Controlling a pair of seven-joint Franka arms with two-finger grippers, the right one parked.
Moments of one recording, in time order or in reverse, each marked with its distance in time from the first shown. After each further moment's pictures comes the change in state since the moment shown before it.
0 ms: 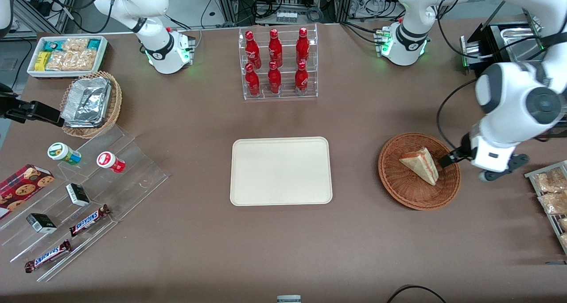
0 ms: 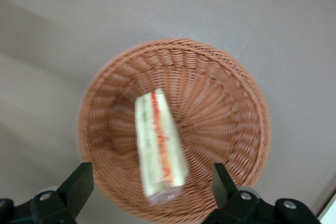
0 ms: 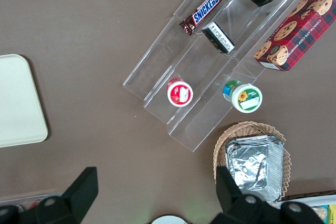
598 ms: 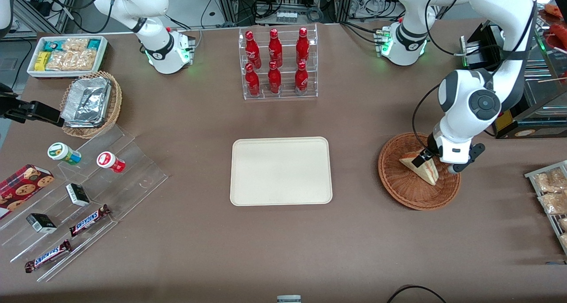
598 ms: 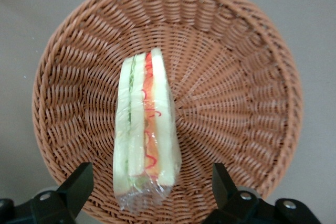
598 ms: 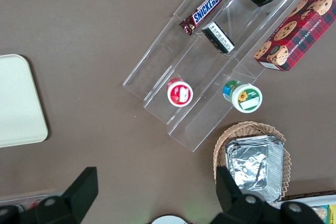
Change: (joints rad) arm -0.042 0.017 0.002 -0.223 0.000 0.235 -0.159
